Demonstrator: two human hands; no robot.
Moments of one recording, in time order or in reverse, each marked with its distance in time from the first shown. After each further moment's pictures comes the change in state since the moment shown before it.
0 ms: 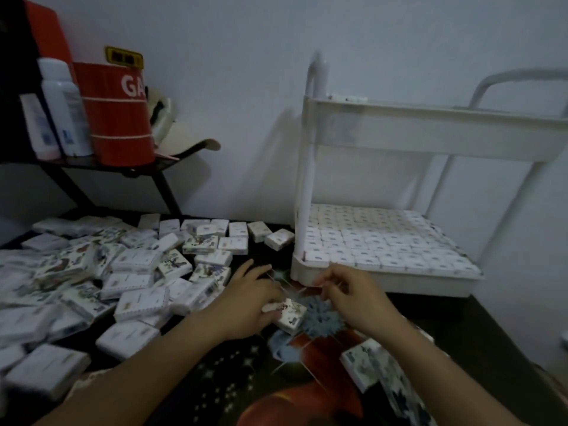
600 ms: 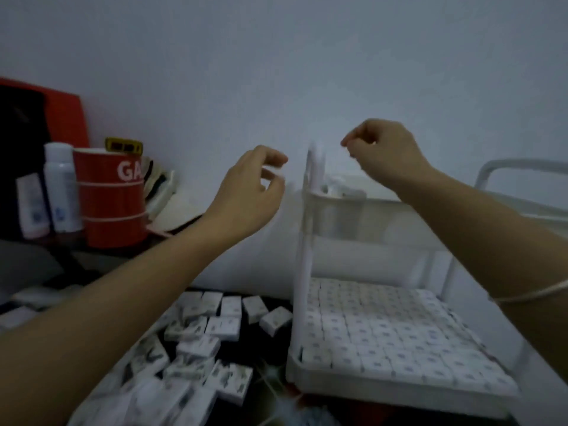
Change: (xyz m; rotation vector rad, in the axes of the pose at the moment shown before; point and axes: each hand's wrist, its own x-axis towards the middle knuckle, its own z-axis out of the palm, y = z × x) left_hand 0.104 -0.013 -0.236 -0.451 0.892 -0.125; right_hand 0.174 -0.145 -0.192 0.020 0.523 -0.342
